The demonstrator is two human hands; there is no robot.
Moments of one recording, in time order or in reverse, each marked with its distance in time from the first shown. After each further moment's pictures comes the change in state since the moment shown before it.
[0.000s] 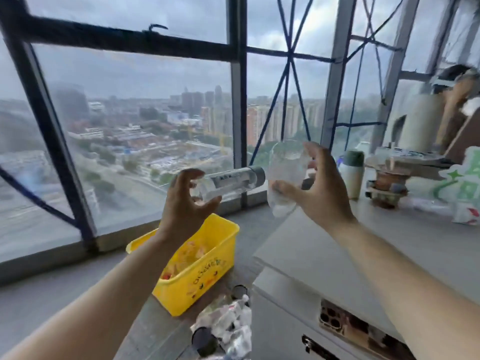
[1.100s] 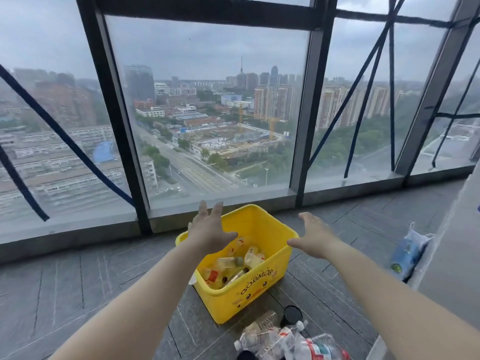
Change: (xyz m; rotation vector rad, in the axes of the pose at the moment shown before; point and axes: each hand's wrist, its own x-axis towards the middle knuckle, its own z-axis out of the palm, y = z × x) left_hand 0.082 -0.221 -0.017 0.623 -0.528 -0.612; right_hand 0.052 0.076 0.302 -0.232 -0.892 0.379
